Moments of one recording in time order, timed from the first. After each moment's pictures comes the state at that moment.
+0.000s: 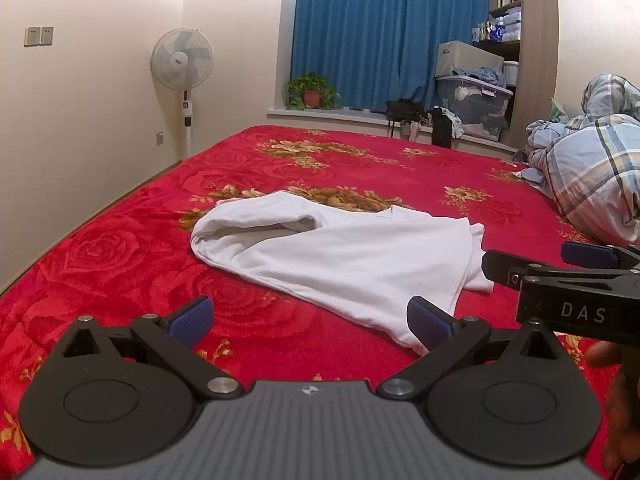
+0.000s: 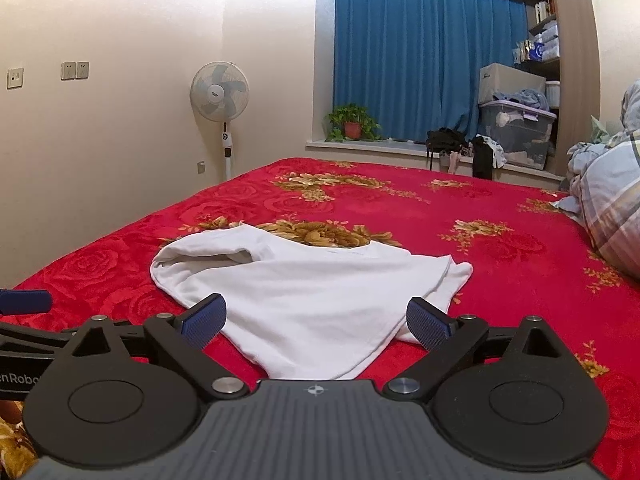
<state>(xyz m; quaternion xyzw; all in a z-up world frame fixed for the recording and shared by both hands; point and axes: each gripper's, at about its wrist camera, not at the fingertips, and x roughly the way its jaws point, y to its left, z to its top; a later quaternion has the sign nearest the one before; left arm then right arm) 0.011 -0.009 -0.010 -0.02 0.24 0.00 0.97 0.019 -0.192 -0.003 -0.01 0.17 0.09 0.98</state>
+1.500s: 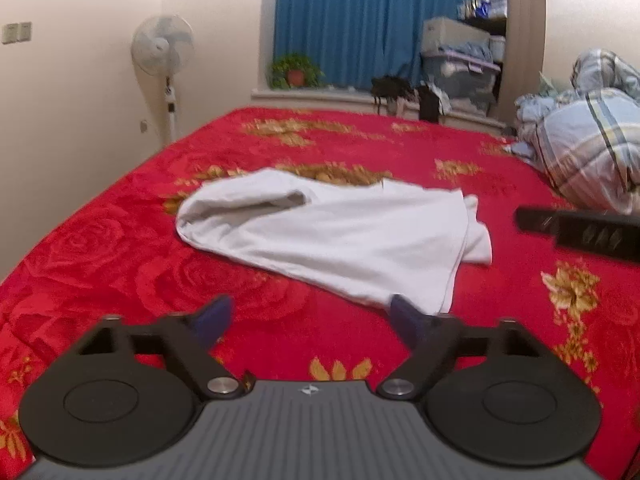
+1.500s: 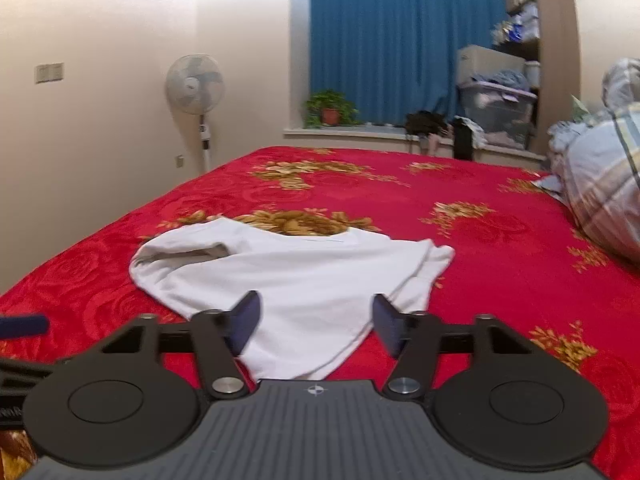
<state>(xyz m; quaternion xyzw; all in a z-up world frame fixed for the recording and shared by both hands) 0.029 -0.010 -0.028 0.00 0.28 -0.03 0.96 0.031 -0.204 0.004 0.01 0.20 0.05 0.98</state>
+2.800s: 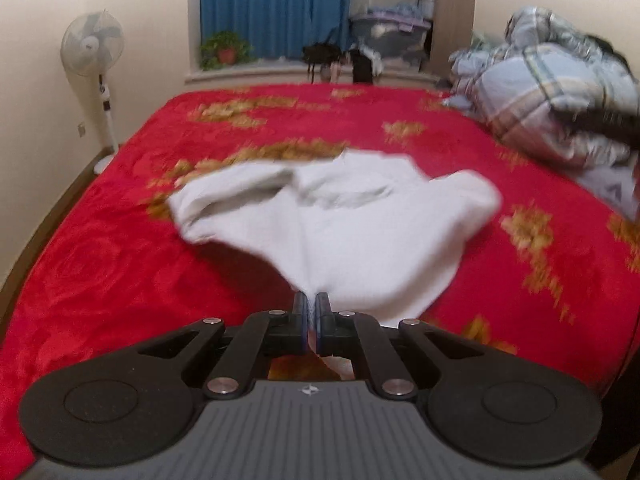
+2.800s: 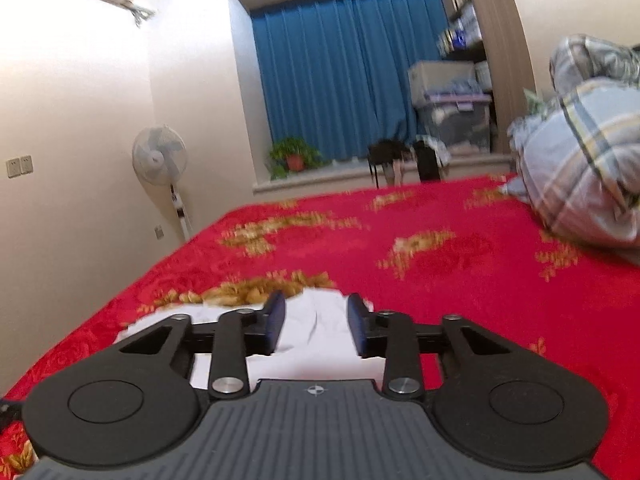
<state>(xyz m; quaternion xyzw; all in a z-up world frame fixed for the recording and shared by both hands) 0.013 0.074 0.001 0.06 0.33 -0.13 0.93 0.013 -0.301 0.051 0.10 0.13 0.03 0.99</state>
